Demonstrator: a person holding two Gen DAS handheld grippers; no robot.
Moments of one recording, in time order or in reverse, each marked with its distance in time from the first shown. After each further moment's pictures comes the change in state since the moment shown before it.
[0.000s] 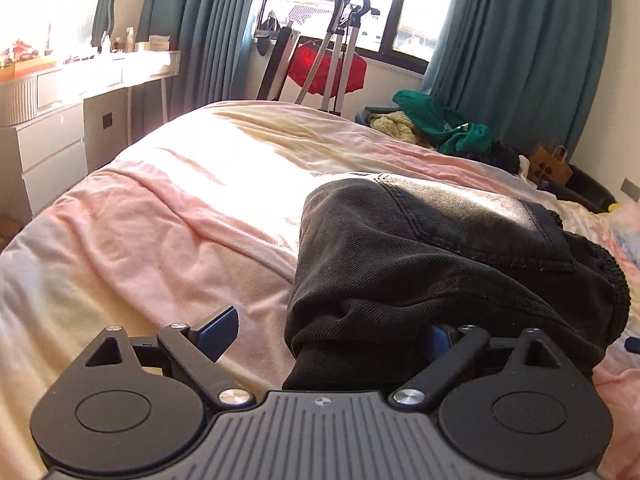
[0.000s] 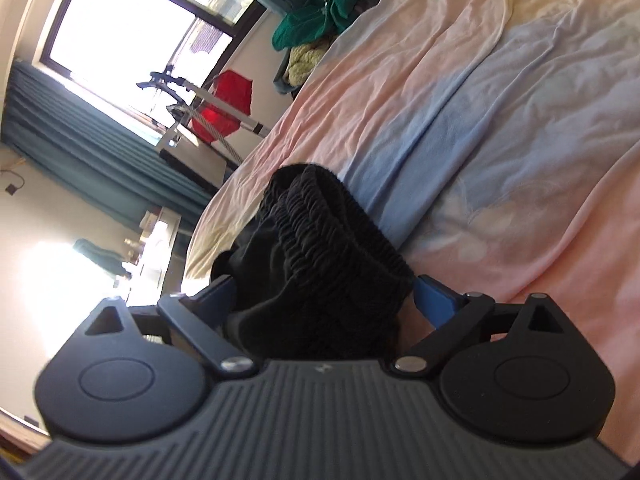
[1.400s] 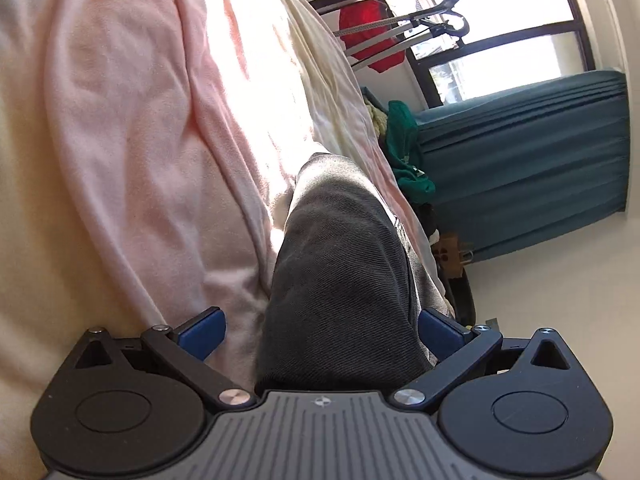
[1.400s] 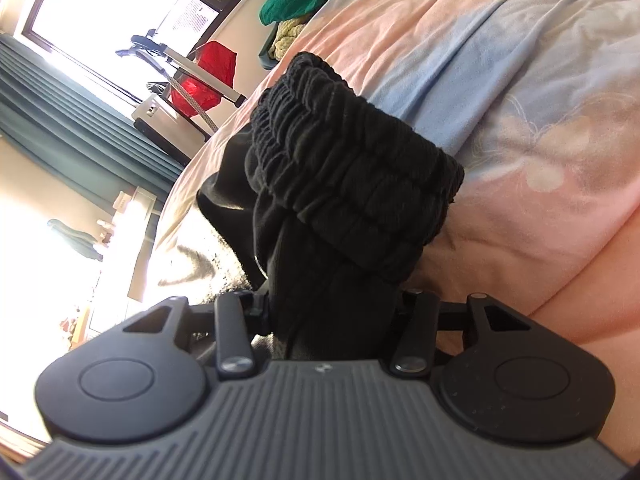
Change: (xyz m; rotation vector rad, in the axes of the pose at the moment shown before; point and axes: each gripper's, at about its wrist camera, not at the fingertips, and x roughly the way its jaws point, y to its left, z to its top) left arm 0.089 0.082 0.021 -0.635 0.206 -0.459; right arm 0.077 0.021 -0.041 -0.003 -0.040 -0.085
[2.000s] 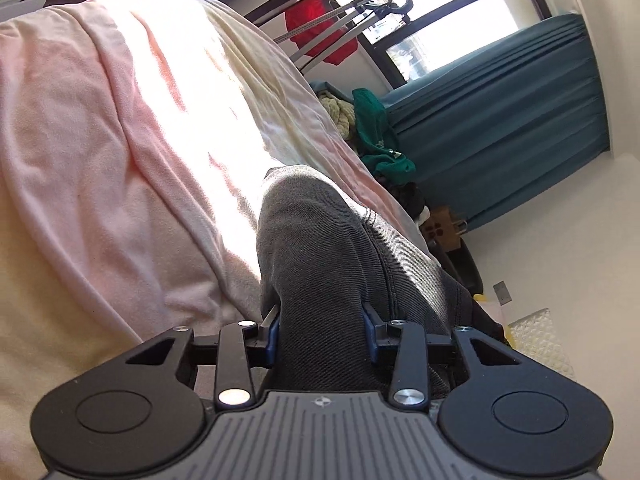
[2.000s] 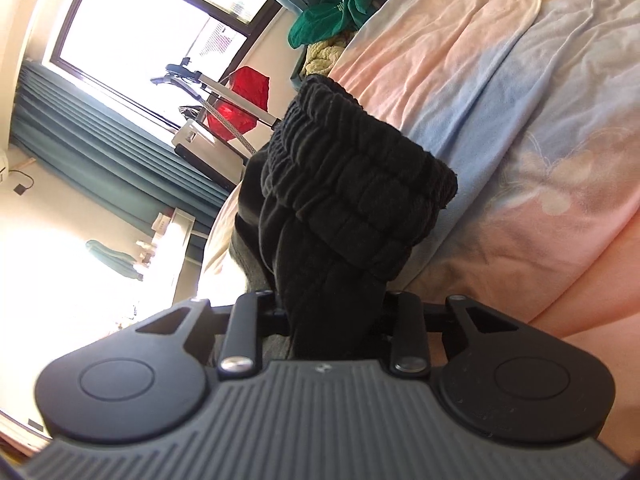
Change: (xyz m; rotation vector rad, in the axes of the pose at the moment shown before) left arm -0.016 -0.049 -0.007 0.173 -0.009 0.004; right arm -0.057 0.012 0.005 0.035 -0.050 0.109
